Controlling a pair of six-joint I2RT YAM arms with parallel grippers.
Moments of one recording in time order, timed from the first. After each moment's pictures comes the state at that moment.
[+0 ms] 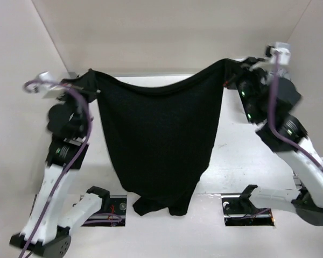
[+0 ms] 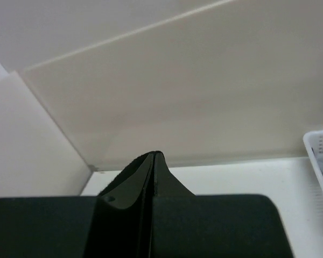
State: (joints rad) left arm -0.36 0.78 1.24 -0.05 -0.44 -0.69; right arm 0.92 1.09 1.66 -0.21 0.74 0.11
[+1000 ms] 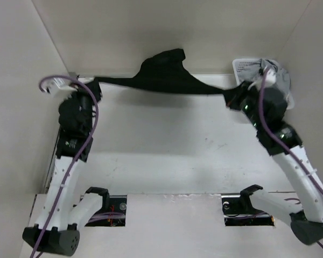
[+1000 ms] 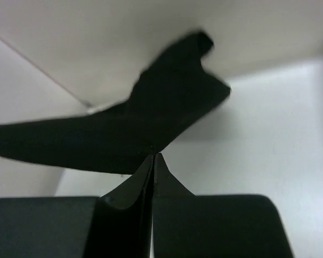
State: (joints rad) left arm -0.13 0.96 1.19 0.00 -0.26 -0.76; right arm 0.37 1.07 1.44 -0.38 0.10 0.50
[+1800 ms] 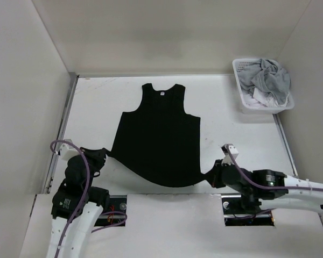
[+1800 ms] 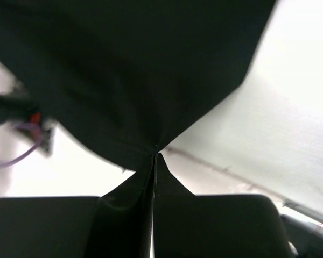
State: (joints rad) left arm -0.24 0.15 0.62 -0.87 -0.28 -0.97; right arm 1.41 0.46 0.56 -0.78 0.50 1.09
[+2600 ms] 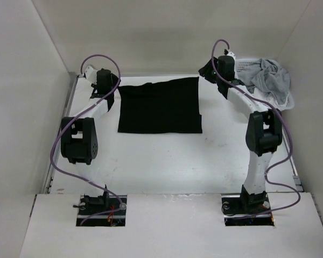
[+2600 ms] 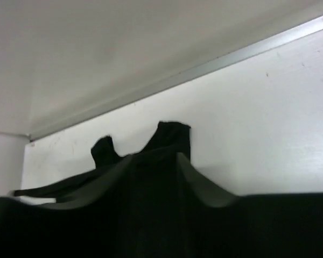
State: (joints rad) left arm -0.07 1.84 1.33 0.16 -0.32 -0.90; right arm 0.21 1.98 1.66 -0.02 0.00 0.66
